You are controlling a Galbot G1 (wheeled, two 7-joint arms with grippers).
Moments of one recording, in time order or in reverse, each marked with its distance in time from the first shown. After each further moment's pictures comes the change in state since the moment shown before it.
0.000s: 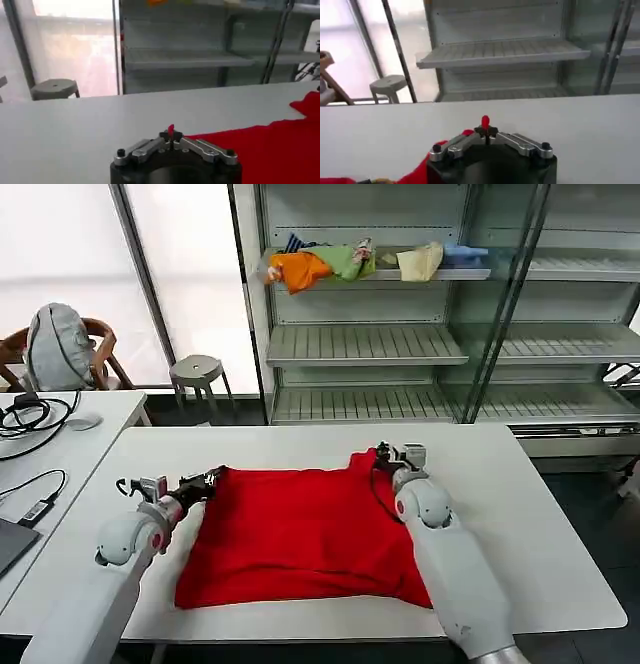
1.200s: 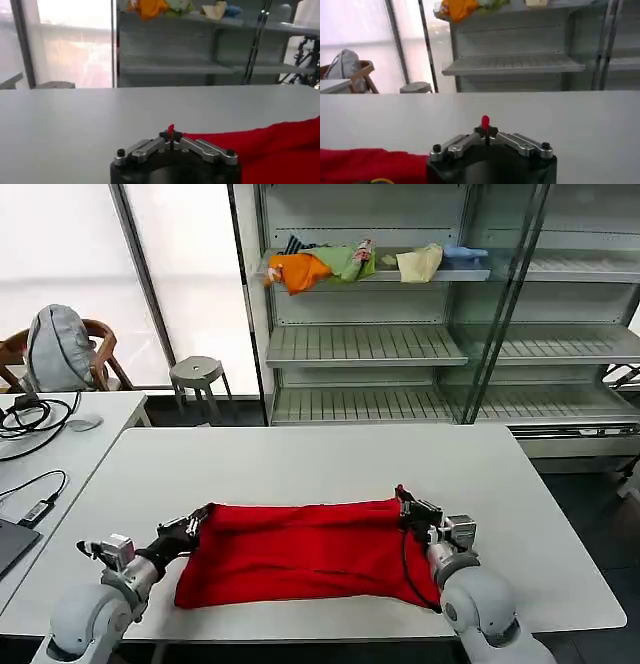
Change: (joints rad) left arm 0.448 -0.005 -0.238 -0.377 -0.015 -0.034 0.000; right arm -0.468 -0.154 0.092 0.532 0.014 -0.001 -0.009
